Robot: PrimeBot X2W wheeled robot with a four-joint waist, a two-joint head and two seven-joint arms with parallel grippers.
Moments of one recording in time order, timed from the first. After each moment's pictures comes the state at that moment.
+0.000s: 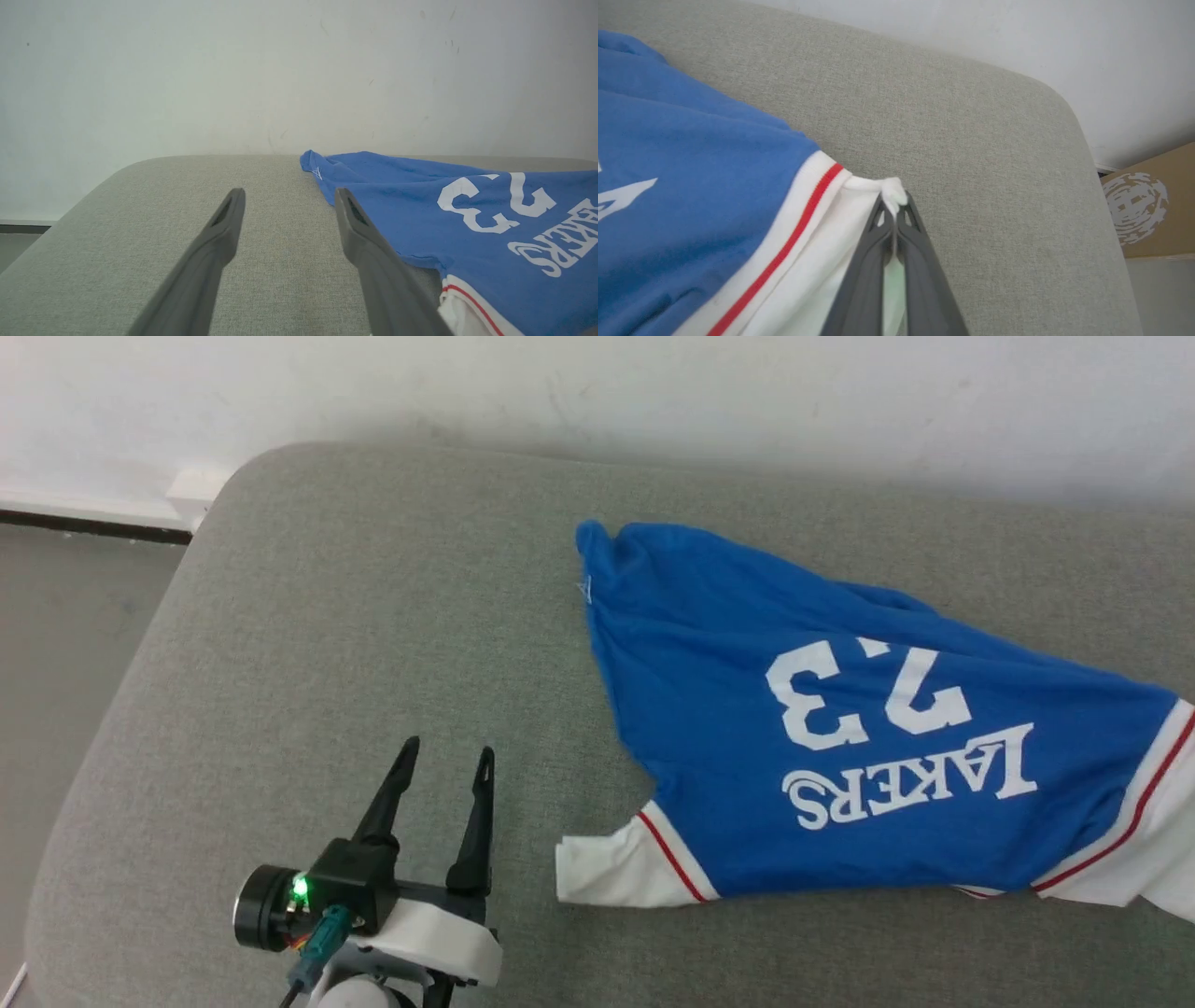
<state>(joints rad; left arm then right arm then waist) -0.04 0.10 -0.21 0.08 -0.11 0.03 -0.26 -0.28 -0.49 -0.16 0.44 0.19 0.13 0.33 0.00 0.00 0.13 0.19</state>
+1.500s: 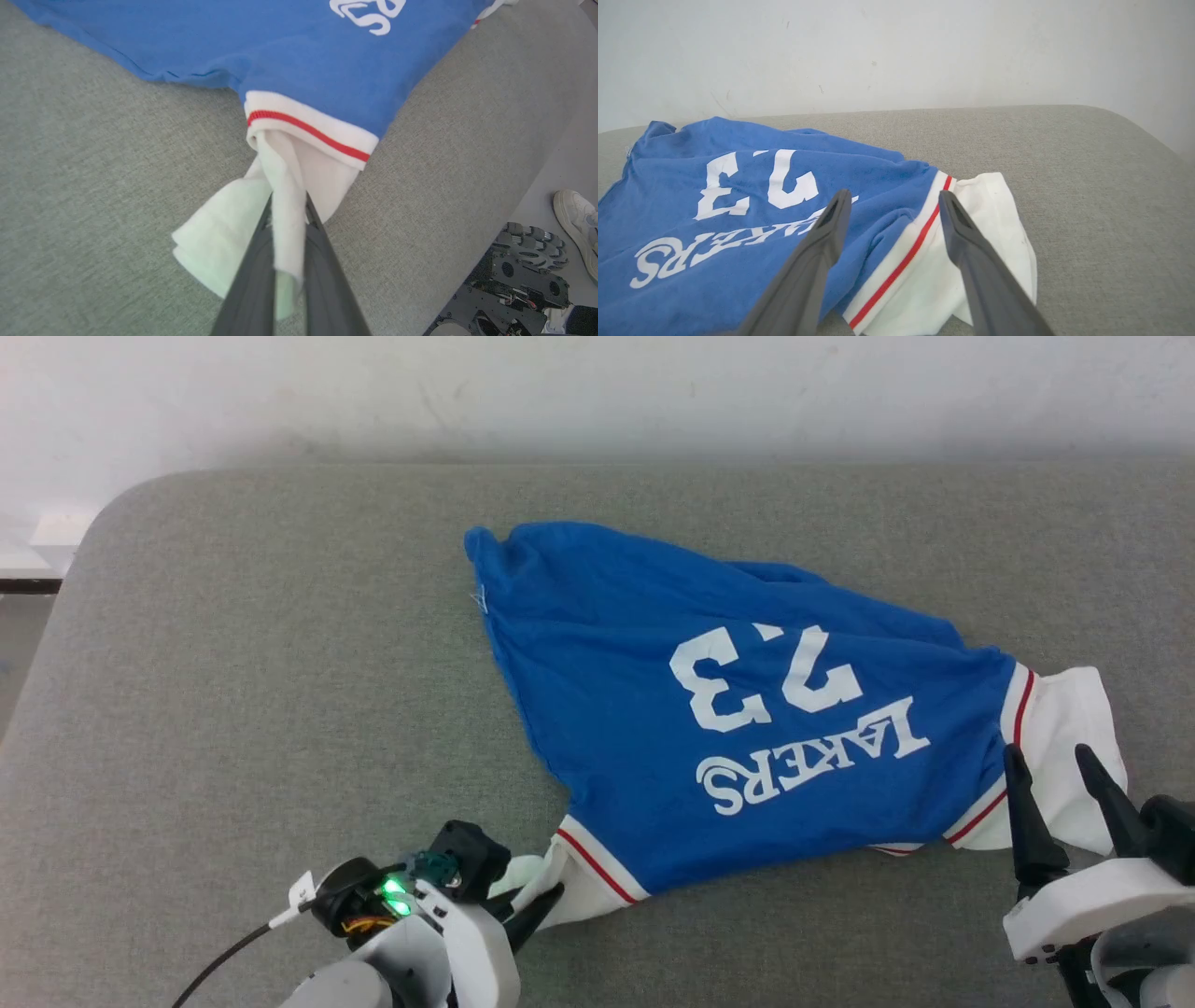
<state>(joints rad) -0.25 0.46 -0.72 0.13 -0.55 -0.12 0.26 -0.01 -0.13 -0.14 0.11 0.20 0.13 -0.07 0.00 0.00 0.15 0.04</state>
